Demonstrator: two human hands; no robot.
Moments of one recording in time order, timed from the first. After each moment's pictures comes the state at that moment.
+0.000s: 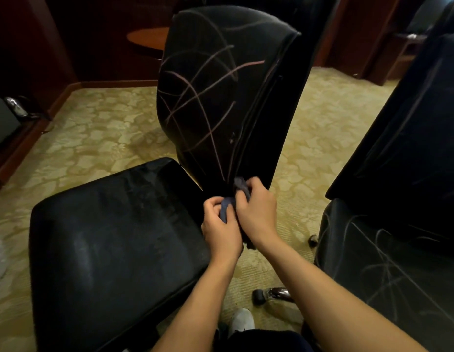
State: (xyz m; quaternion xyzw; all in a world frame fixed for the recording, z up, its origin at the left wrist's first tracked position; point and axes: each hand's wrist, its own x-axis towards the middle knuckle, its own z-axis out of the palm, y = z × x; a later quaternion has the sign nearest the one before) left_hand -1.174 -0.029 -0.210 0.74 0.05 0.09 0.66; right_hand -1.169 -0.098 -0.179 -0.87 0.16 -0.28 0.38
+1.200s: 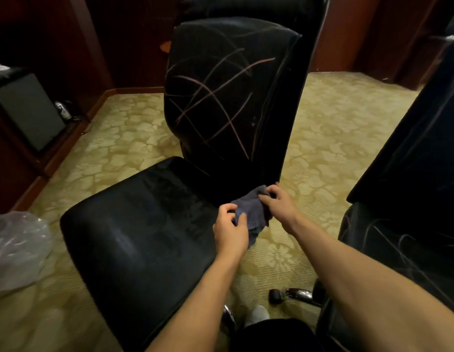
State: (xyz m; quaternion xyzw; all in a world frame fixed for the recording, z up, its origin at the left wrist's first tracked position) left_hand -1.182 0.003 -0.234 0.79 0.05 0.01 0.61; right_hand -1.140 -0.143 -0.230 -0.82 0.13 -0.09 0.54
